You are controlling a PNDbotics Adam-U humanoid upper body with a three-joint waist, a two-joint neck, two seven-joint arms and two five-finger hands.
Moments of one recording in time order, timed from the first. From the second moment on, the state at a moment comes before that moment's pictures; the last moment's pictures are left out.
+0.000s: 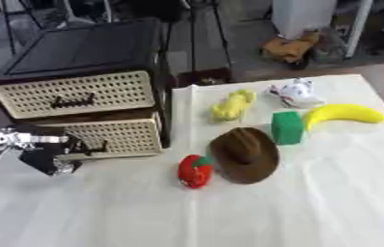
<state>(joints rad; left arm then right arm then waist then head) -0.80 0.66 -0.35 -1.00 -0.48 -0.33 -0.78 -0.44 -0.53 -0.15 -1.98 -0.23 -0.52 -0.42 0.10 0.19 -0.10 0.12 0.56</state>
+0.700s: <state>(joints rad) -0.77 0.67 -0.39 -1.08 -0.47 -0.31 -0.80 -0.43 -0.53 -0.15 -1.98 -0.23 -0.52 -0.43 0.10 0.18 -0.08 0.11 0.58</state>
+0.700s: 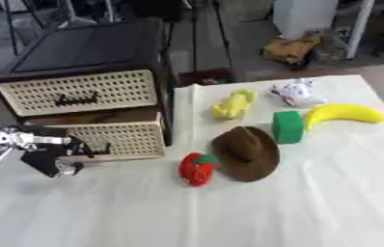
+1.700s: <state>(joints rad) -0.71 0.70 -0.44 -1.18 -0.49 -0.28 -0.83 -0.42 -0.53 -0.15 -1.98 -0.23 -0.51 -0.44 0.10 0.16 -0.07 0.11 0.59</state>
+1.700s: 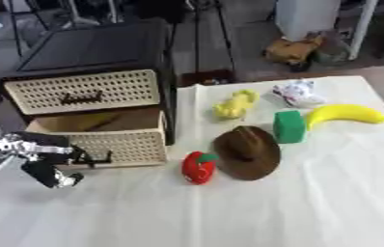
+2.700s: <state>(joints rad) -0.62 0.76 -0.48 -1.34 -0.45 -0.22 -0.88 -0.41 -0.53 -0.15 -1.98 -0.22 -0.51 -0.45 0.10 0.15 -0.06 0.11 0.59</state>
